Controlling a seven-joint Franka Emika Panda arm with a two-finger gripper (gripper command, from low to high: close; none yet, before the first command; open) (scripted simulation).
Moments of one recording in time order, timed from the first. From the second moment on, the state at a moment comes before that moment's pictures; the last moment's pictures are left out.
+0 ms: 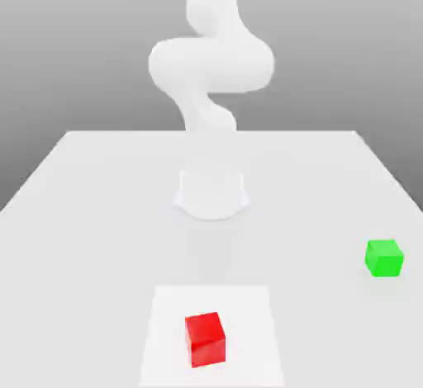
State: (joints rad) arm 0.01 -0.71 -0.01 -2.33 0.01 2.34 0.77
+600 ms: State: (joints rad) arm 0.07 -0.05 -0.08 -2.53 0.05 2.64 0.54
